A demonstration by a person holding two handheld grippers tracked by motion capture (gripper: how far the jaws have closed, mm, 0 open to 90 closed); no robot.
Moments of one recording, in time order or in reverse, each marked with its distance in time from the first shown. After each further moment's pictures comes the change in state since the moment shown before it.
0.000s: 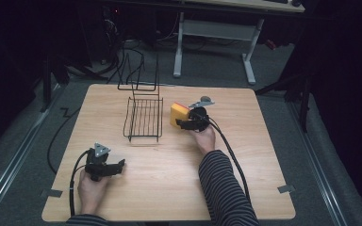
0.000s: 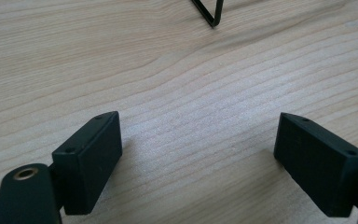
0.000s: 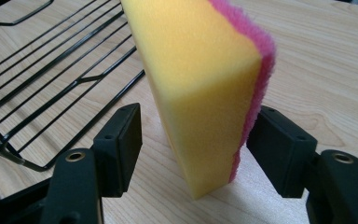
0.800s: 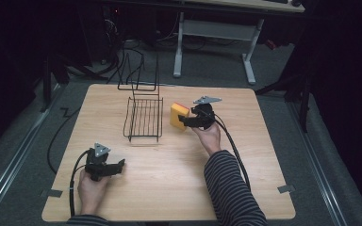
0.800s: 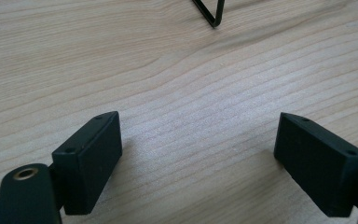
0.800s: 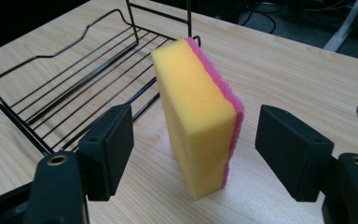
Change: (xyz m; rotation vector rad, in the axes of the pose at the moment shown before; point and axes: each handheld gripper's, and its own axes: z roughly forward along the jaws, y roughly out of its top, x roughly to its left) left arm 0.000 0.000 0.000 0.000 0.002 -0.001; right arm 0.007 0.016 -0.039 -0.072 -0.006 -0.040
